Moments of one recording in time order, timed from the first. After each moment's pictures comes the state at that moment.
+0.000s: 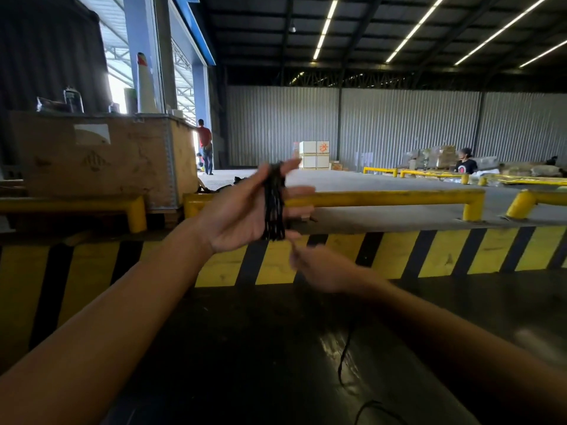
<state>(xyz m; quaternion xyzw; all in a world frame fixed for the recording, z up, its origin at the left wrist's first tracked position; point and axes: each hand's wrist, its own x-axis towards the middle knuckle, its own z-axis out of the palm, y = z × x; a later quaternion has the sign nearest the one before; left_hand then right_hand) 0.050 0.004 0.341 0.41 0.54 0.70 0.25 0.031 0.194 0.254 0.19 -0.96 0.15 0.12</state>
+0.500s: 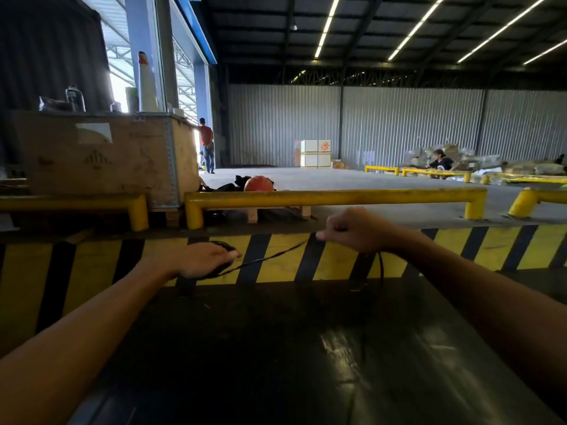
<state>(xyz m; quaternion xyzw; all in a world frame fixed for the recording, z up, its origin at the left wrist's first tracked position) 0.015 -0.048 0.288 0.23 0.97 0.12 0.02 0.054 0.243 0.313 0.24 -0.95 0.09 0.19</state>
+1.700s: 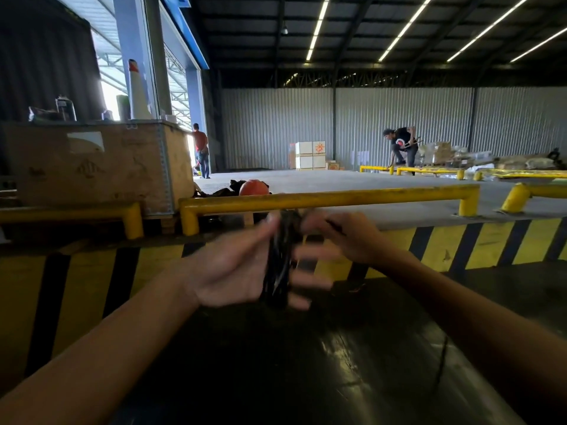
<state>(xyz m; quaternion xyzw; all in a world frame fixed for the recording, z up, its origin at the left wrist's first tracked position) 0.089 -0.001 0.312 0.43 0.48 0.61 0.45 0.042 0.247 0.286 0.17 -0.92 0.16 0.30</state>
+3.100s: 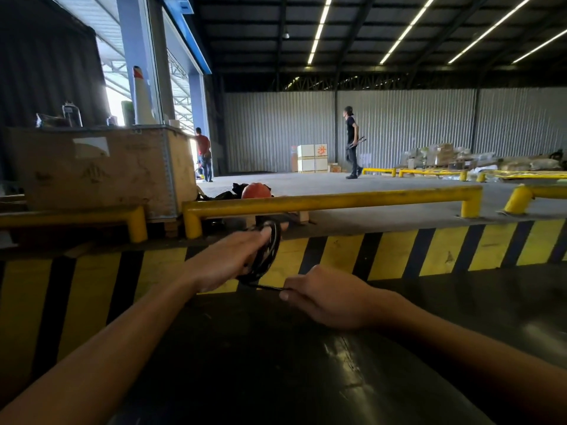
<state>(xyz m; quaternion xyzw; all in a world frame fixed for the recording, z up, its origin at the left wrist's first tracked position) 0.062 -0.008 0.298 0.33 0.81 0.48 0.09 0.120 0.183 0.263 0.34 -0.93 0.08 0.14</state>
